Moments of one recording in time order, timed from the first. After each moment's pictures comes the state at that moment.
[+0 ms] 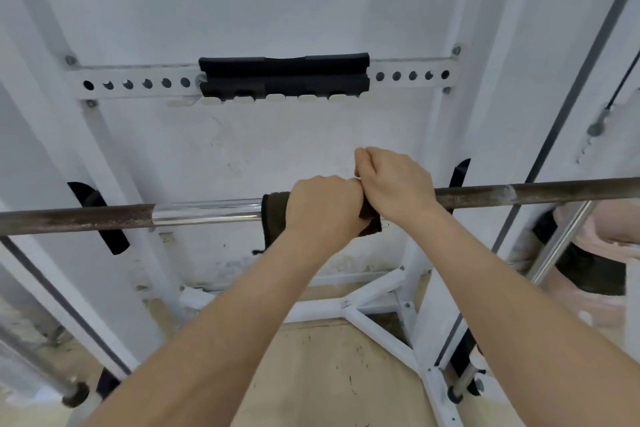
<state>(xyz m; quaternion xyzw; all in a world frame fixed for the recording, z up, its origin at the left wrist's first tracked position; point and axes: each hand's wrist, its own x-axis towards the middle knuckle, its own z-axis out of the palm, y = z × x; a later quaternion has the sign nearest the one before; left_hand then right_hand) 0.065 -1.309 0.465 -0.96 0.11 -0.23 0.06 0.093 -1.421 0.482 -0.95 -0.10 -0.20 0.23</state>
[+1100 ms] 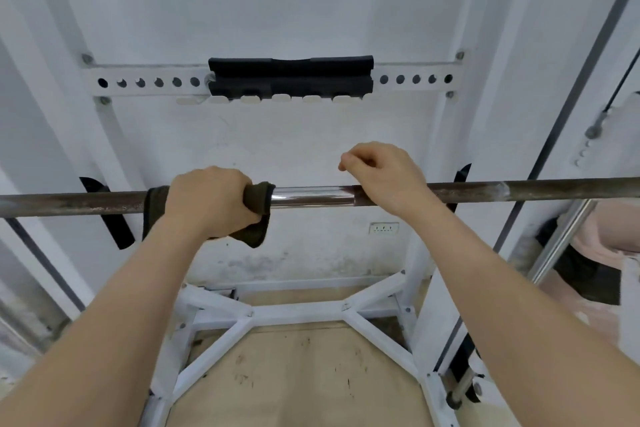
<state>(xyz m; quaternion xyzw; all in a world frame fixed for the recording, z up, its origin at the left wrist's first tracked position) 0.036 -1.178 0.486 -0.99 -0.01 -0.12 0.03 0.073 -1.423 0.493 -0.91 -0.17 -0.14 0.35</state>
